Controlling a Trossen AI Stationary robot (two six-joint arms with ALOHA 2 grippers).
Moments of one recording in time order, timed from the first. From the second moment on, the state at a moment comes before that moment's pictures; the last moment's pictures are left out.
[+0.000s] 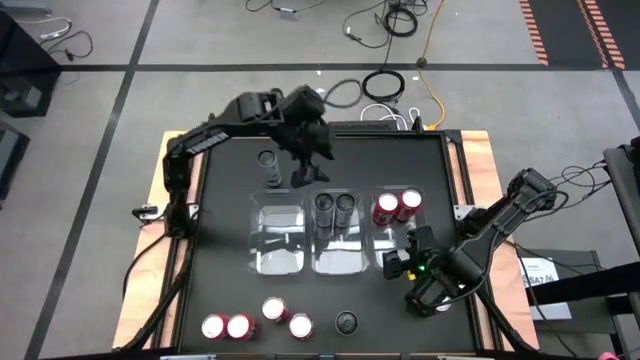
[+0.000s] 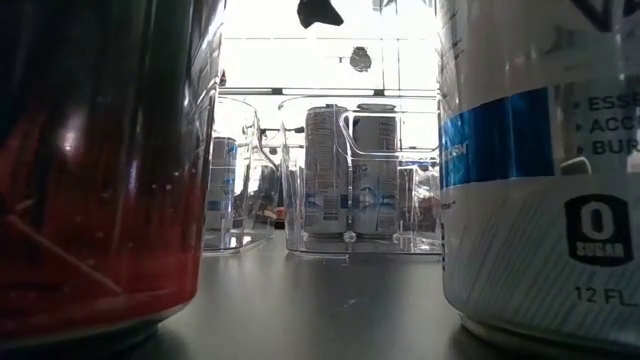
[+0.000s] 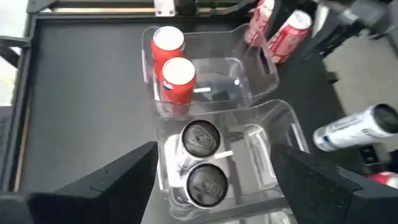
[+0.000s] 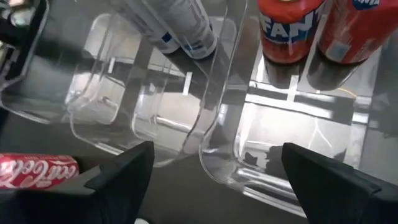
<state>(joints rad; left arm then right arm) 0.29 1.93 2.34 -1.30 0.40 0.27 0.73 1.54 1.38 -1.31 0.61 2.09</state>
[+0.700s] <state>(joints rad) 0.65 1.47 1.58 -0.88 0.55 0.22 0.73 1.54 1.38 -1.31 0.59 1.98</state>
